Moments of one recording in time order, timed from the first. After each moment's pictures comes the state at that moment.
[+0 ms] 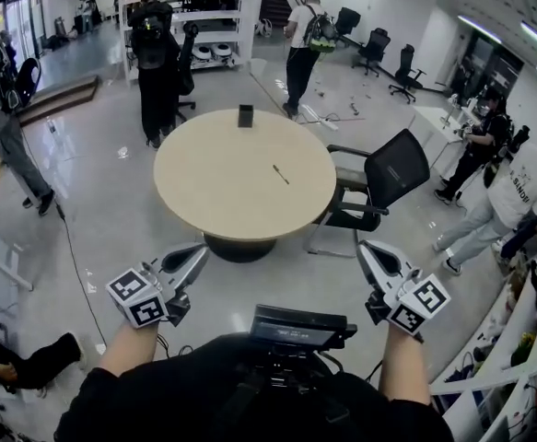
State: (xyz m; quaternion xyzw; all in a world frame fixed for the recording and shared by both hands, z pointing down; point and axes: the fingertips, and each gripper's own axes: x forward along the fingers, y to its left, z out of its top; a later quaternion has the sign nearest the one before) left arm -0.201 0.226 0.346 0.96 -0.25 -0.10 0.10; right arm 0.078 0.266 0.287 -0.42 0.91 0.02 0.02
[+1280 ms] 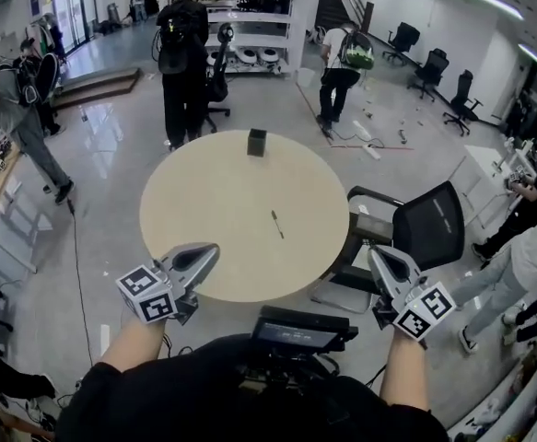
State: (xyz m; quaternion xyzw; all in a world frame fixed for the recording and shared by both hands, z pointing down) left arm -0.008 -0.040 0.349 0.93 -0.36 -0.07 0.10; right arm 0.284 -0.058 0.300 -0.33 0.94 0.00 0.04
